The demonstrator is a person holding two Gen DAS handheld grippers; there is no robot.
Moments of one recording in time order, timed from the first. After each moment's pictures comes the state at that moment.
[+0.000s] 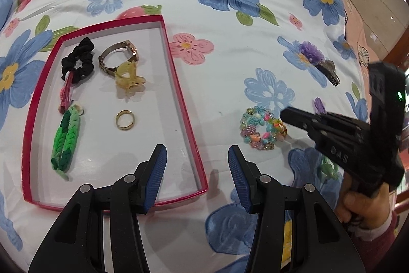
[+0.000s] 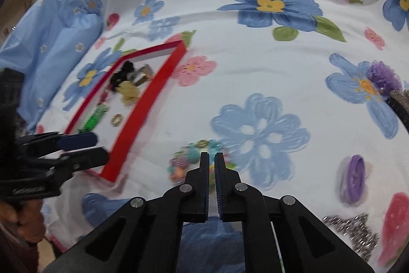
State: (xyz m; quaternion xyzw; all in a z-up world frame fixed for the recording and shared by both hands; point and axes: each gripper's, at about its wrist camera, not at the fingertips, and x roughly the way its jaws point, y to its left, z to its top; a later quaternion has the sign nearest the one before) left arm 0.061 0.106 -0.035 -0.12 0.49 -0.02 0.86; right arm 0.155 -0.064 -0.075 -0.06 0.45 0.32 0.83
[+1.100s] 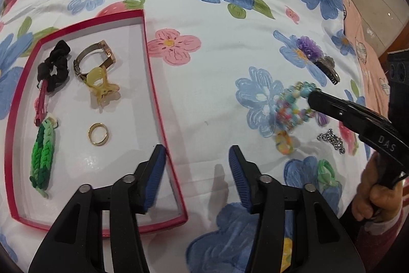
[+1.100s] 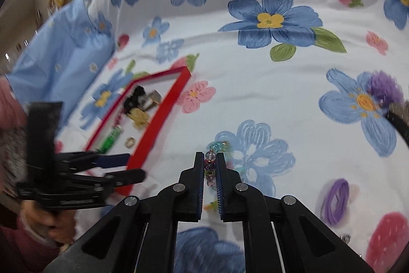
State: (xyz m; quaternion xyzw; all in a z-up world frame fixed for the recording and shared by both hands) left arm 0.090 0.088 -0.047 -0.12 0.51 -0.04 0.85; right arm 0.175 -0.098 -0.044 0.00 0.43 0.37 0.82
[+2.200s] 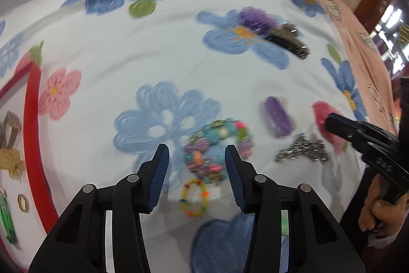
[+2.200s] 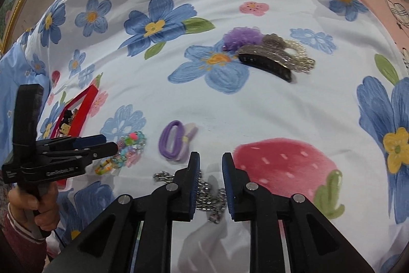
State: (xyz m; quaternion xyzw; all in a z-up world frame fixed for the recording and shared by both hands) left arm 0.150 -0.040 -0.047 -0.02 0.50 -0.15 0.85; right arm 0.162 -0.250 -0.065 0.05 0.44 0.17 0.88
